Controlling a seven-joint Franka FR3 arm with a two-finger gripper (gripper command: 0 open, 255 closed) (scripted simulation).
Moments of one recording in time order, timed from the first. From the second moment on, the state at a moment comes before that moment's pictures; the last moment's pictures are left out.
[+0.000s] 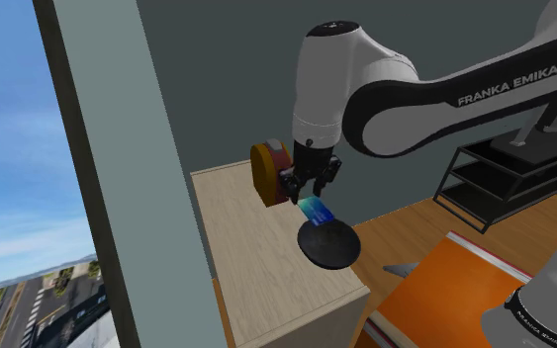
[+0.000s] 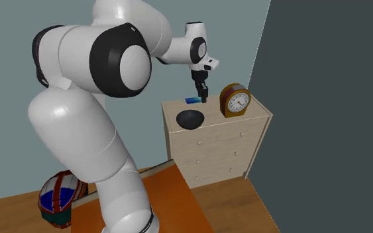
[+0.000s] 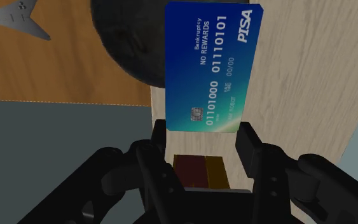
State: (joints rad) arm 0.05 -0.09 0.58 -2.08 -0.09 2.07 0.91
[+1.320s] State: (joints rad) arm 0.05 -0.14 0.58 -2.34 -0.07 2.29 0.92
